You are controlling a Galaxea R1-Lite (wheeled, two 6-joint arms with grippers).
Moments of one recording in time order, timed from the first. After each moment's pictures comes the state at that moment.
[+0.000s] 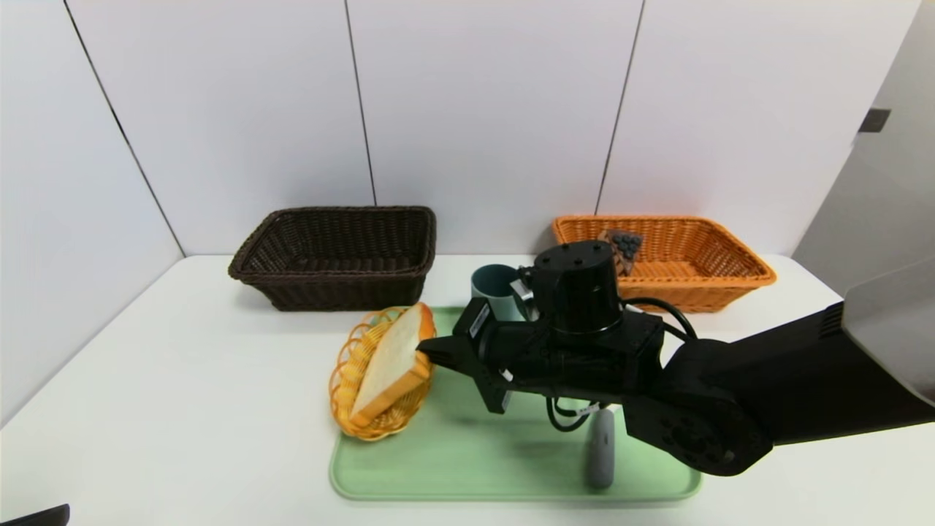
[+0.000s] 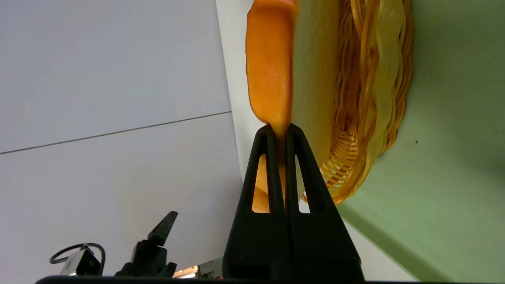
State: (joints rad) left arm -0.33 0.72 -0.87 0.71 0.07 -0.21; right arm 0.78 1.98 -1.02 -0.65 0.33 1.35
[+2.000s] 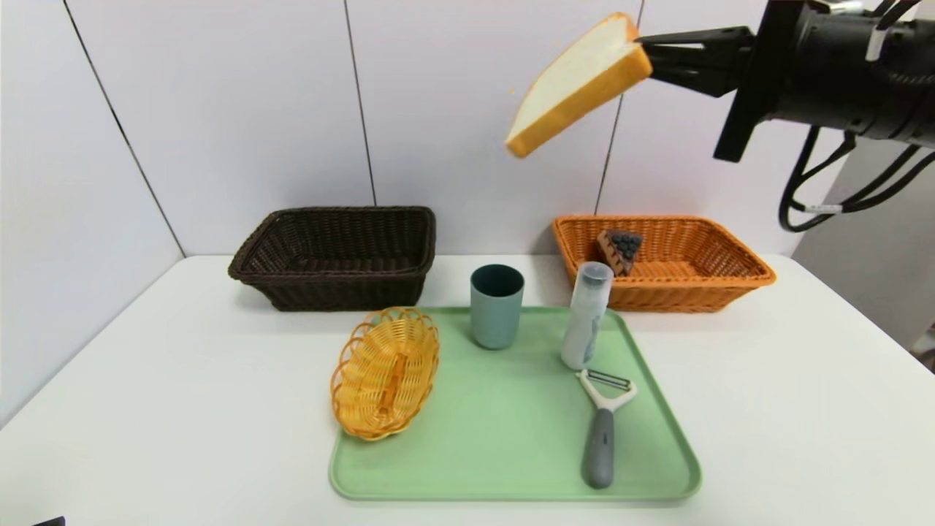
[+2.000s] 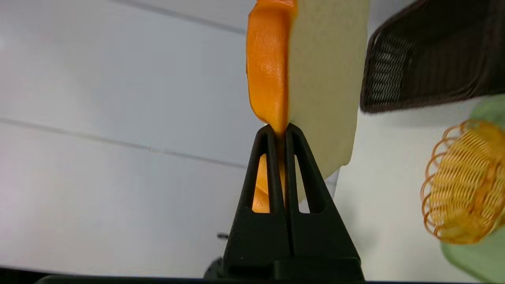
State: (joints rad) left arm -0.33 0.70 -0.86 0.73 0.08 -0.21; right arm 0.40 1.52 -1.36 -0.26 0.47 1.31
